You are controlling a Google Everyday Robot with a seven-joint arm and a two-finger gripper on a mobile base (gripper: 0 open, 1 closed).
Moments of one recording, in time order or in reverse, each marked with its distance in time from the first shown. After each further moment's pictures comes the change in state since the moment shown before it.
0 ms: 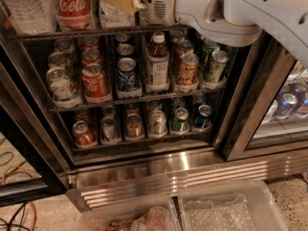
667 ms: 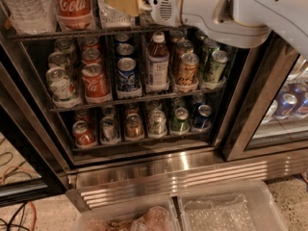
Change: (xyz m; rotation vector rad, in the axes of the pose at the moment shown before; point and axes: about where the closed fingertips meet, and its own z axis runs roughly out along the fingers) arm -0.003 0.008 -0.013 -0.011 -0.001 -0.015
